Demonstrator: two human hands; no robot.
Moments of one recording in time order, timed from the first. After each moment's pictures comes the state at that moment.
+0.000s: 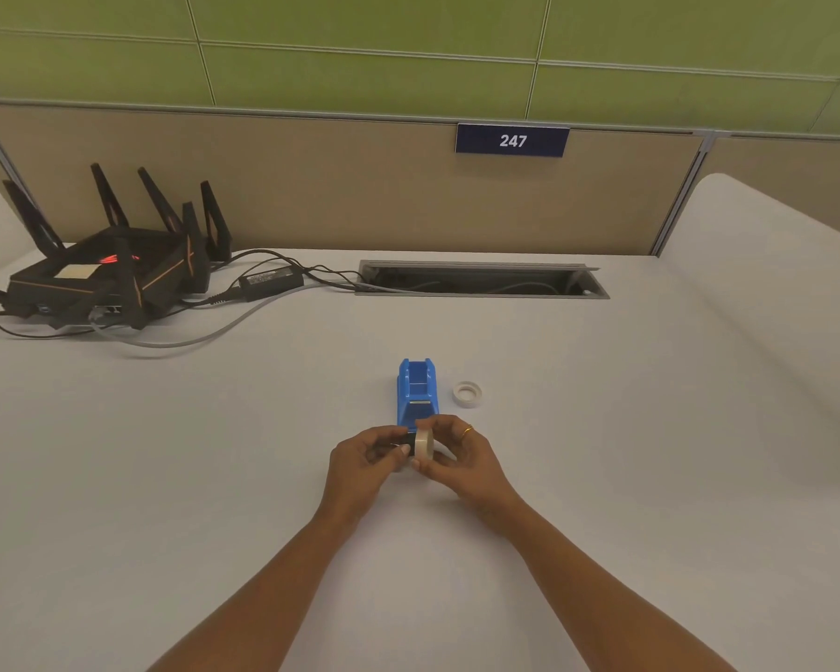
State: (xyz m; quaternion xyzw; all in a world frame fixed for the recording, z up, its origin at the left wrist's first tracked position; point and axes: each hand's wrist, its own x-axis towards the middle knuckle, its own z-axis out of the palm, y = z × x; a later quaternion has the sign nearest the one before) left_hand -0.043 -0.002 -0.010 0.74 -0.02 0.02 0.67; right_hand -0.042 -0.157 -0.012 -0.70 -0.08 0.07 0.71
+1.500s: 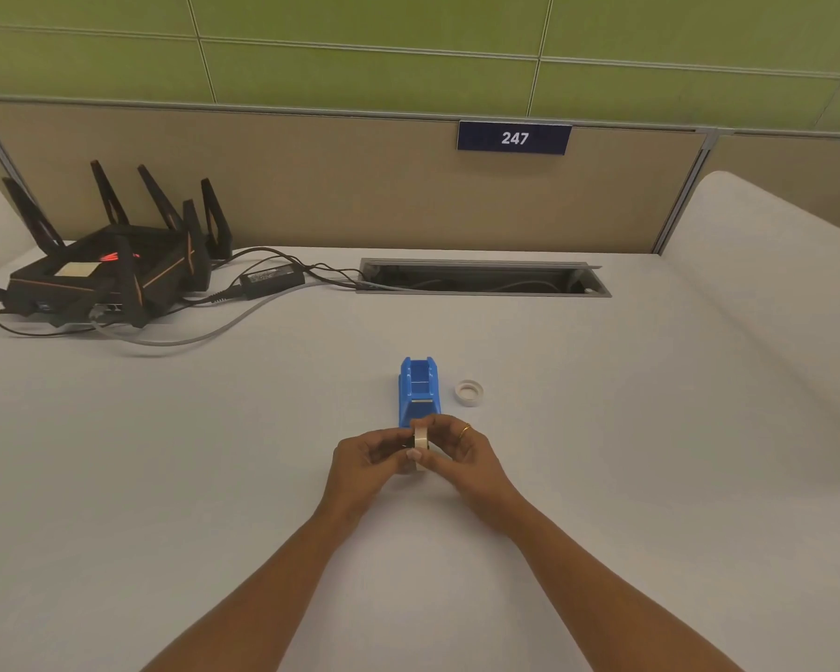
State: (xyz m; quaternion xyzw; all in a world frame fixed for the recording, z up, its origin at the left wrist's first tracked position) left_hand -0.048 -0.004 0.001 0.72 -0.03 -0.02 0.70; right_hand -0.042 -0.154 -0.006 -0.70 -0.08 0.08 0.71
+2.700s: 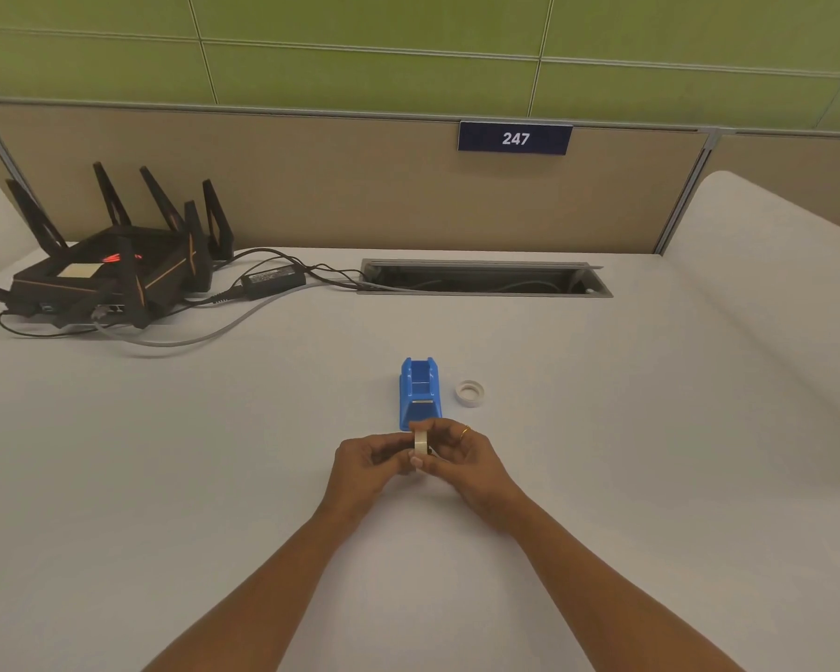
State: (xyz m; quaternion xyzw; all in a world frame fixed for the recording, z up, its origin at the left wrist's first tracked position) left_hand -0.047 -0.002 -0.003 0.72 -0.03 -0.02 0.69; right_hand -0.041 -0.157 -0.006 -0.67 -0.08 0.12 0.73
